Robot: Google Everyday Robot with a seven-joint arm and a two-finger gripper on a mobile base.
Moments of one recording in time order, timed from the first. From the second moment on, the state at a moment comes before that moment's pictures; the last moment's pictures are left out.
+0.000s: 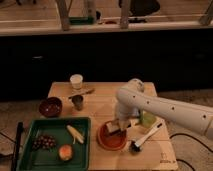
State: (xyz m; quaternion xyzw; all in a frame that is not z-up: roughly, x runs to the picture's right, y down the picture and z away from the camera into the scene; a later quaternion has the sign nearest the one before) arm 0.069 0.186 0.774 -0.33 -0.13 -0.18 0.92
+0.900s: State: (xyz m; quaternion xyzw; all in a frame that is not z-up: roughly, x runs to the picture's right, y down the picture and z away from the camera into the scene) arm 0.037 0.239 0.744 -0.33 -0.19 -0.24 0.89
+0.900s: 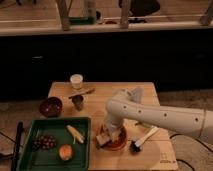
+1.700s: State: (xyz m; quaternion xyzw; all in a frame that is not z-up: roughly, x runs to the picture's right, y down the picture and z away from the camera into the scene) arm 0.081 0.207 0.779 -0.33 -0.14 -0.19 0.92
